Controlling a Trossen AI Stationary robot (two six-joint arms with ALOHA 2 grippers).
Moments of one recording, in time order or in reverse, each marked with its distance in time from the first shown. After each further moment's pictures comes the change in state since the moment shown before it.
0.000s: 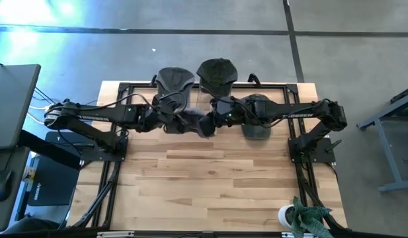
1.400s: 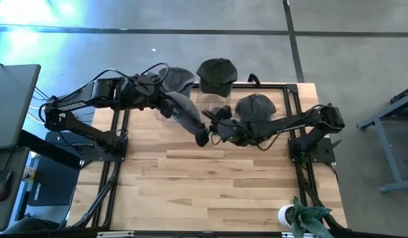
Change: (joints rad) left arm 0.098 0.001 0.509 -0.525 0.275 -0.164; right arm 0.150 0.045 -0.199 0.438 0.557 -0.351
